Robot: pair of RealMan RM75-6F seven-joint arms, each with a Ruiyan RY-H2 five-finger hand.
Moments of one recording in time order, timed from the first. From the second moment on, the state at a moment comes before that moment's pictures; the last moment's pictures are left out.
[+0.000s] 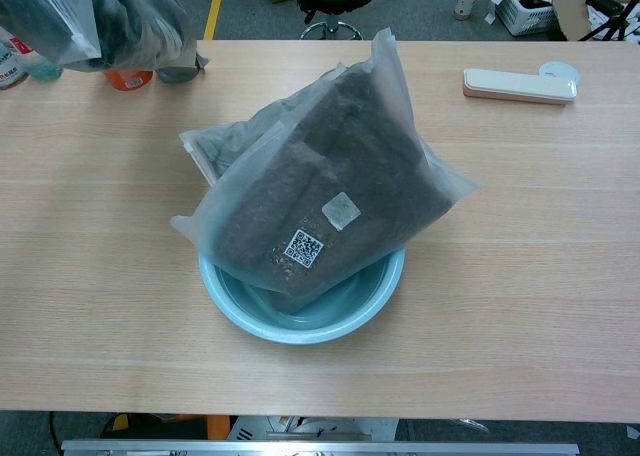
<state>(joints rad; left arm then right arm) -0.68 -1.12 -0.15 -1.30 1.49 1.31 -0.71 0.30 -0.81 0.20 -1.76 -1.03 1.22 -0.24</state>
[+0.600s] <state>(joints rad) -0.64 -1.21 -0.10 -1.12 1.46 1.16 -0.76 0.31 -0.81 0.20 -1.76 -1.03 1.22 -0.25</state>
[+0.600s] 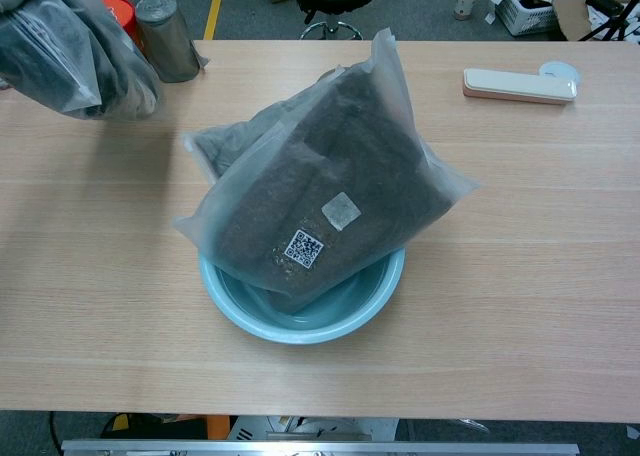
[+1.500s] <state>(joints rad) -0.62 -0.93 -0.07 -1.42 1.45 0.99 -0.63 0.31 -0.81 0.19 -1.76 -1.05 1.21 -0.24</state>
